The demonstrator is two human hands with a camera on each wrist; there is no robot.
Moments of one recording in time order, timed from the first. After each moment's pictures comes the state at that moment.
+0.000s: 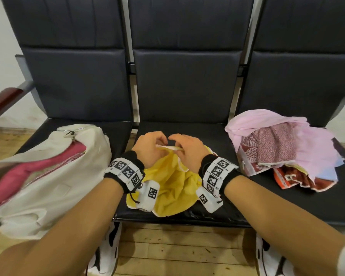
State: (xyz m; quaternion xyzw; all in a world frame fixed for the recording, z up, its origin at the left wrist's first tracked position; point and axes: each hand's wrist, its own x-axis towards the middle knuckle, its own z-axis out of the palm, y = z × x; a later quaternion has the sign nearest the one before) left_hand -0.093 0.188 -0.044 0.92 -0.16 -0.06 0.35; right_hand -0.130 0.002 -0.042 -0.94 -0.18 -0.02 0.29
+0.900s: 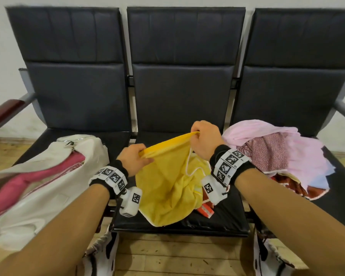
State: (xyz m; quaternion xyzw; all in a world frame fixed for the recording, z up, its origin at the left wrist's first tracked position) left_hand -0.087 0.218 -0.044 0.95 -0.10 -0.08 0.29; right_hand -0.114 -0.036 0.012 -0.94 -0.05 -0.13 0.31
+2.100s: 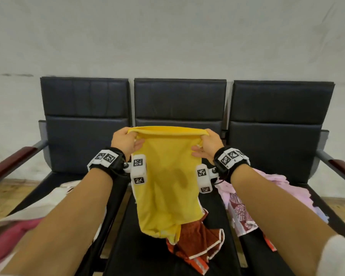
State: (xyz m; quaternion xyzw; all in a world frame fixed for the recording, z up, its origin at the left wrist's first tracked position) left_hand -0.020 0.188 0.137 0.67 0.08 0.04 0.73; right_hand -0.049 -0.072 0.138 -0.70 0.13 -0.01 0.71
